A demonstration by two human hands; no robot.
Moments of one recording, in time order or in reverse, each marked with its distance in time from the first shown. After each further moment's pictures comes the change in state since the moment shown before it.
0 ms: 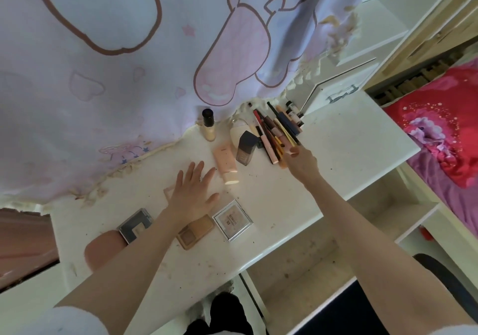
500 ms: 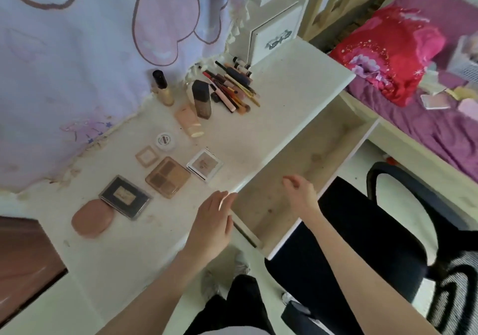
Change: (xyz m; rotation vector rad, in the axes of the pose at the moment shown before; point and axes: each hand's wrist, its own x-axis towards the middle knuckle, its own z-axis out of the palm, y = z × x) left_hand -0.156 0.085 0.097 -0.187 0.217 0.423; right_hand -0.191 0.166 0.031 0.341 0.128 0.152
